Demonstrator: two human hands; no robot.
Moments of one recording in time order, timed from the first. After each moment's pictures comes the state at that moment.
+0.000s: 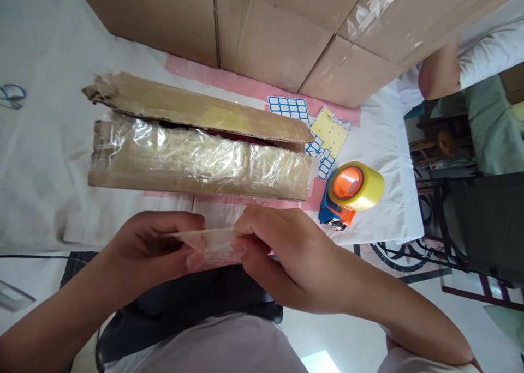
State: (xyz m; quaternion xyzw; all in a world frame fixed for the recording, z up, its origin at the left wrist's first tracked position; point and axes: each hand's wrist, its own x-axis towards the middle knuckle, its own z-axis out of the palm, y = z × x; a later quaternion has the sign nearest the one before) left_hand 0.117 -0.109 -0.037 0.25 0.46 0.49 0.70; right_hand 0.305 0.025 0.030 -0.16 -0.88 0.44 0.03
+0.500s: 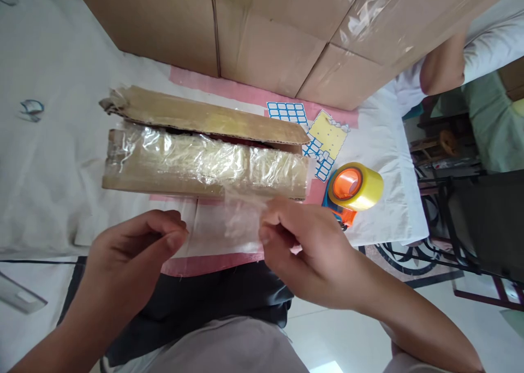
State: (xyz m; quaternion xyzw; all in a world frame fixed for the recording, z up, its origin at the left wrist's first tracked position) left_hand 0.127 -0.126 -0.038 0.24 0.62 0.58 0.48; right_hand 0.314 0.021 0.033 -0.23 -0.86 0.44 0.11
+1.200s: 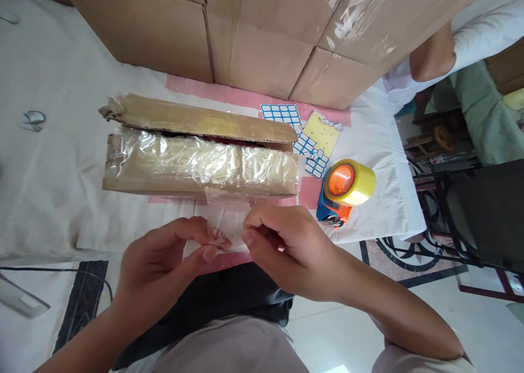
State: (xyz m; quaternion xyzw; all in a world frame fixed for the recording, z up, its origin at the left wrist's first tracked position) left_hand 0.148 -0.119 -0.038 0.36 0.56 0.57 0.48; right_hand 0.315 0.015 0.026 -0.23 -0.84 0.49 0.10
